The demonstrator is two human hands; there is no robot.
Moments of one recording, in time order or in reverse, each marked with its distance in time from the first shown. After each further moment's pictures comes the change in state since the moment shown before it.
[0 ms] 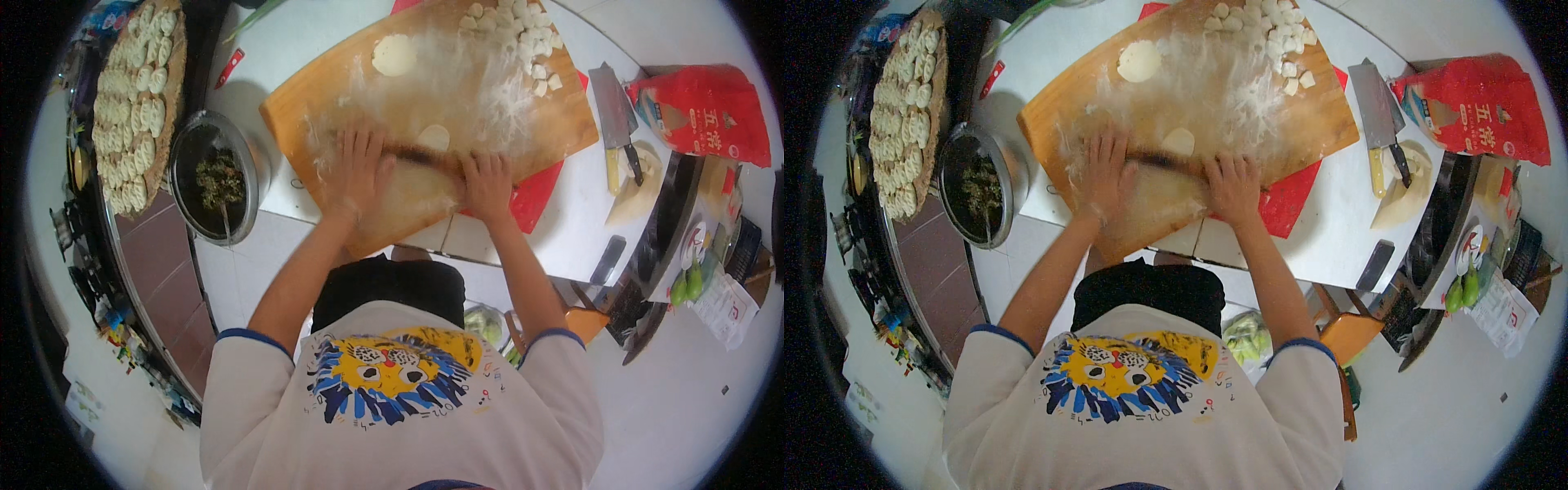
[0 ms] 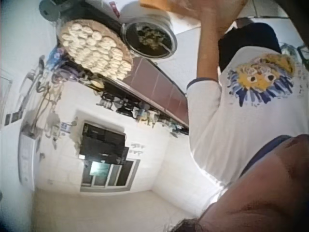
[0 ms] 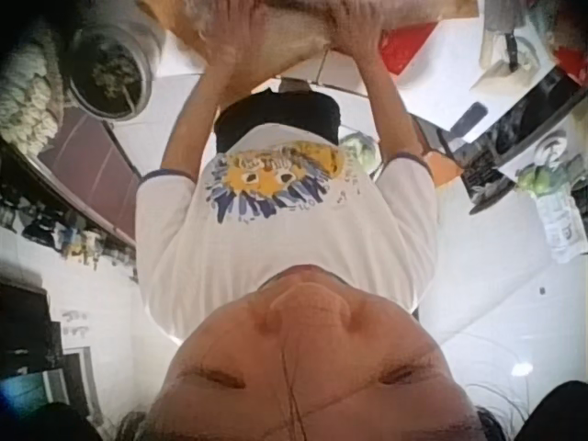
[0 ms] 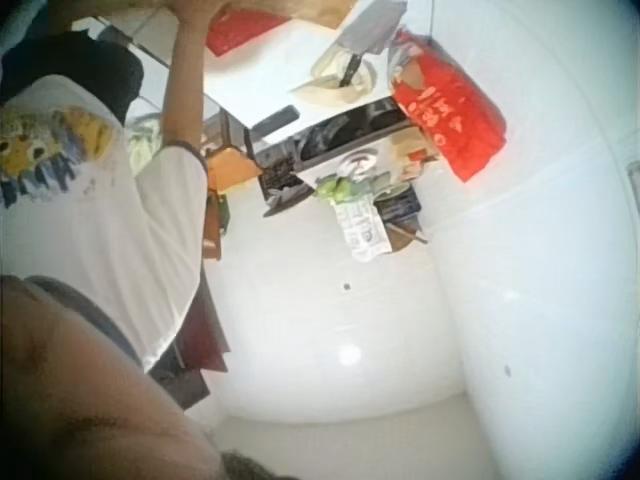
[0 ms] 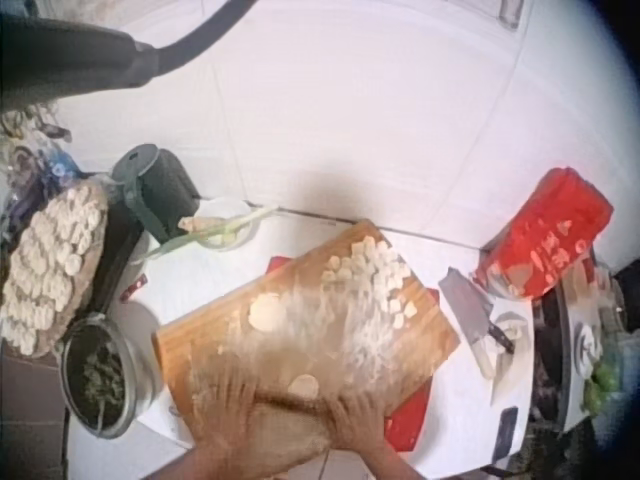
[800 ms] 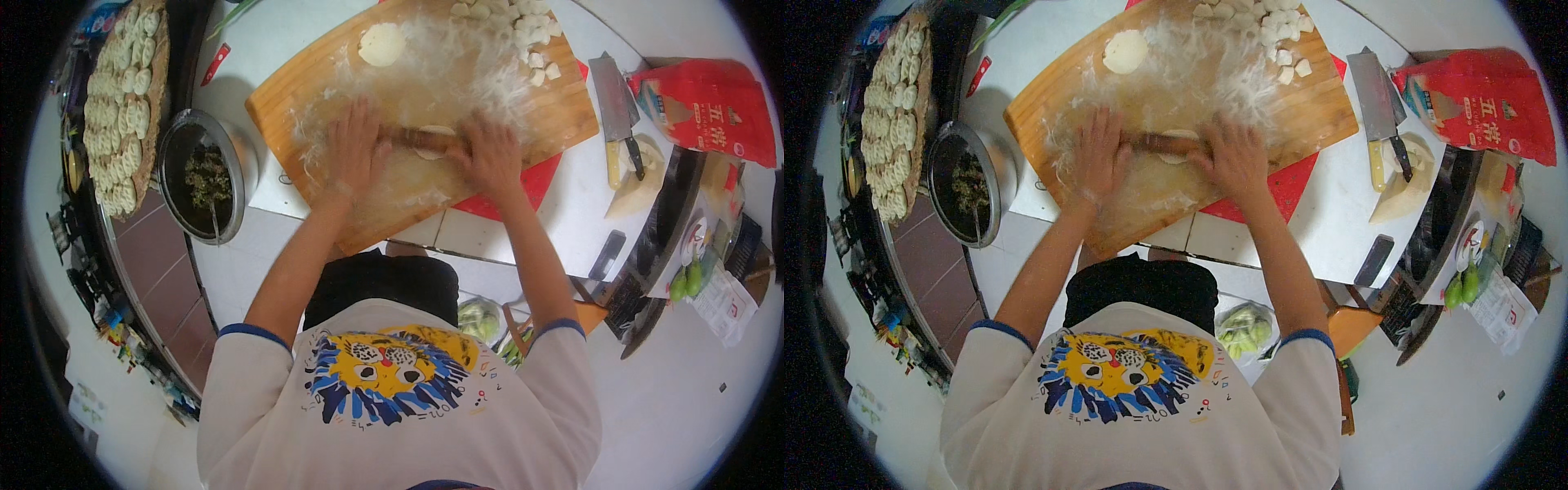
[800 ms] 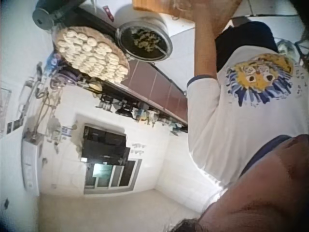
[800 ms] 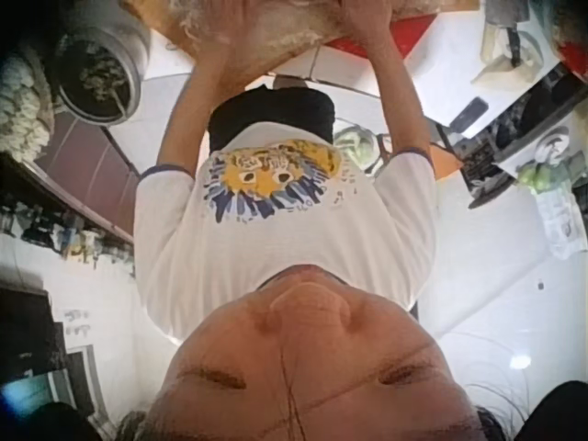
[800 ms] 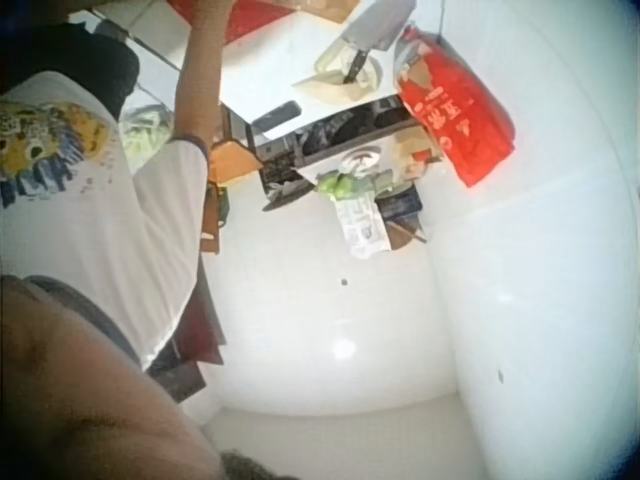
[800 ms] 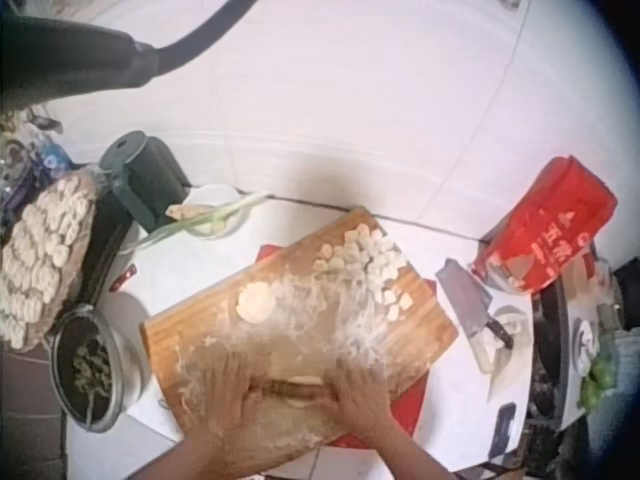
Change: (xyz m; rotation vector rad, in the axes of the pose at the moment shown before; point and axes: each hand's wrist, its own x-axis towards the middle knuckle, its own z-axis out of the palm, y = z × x) left_hand 0.027 0.017 -0.012 -0.042 0.057 0.026; right_hand 0.027 0.028 -0.014 -0.065 0.075 -0.034
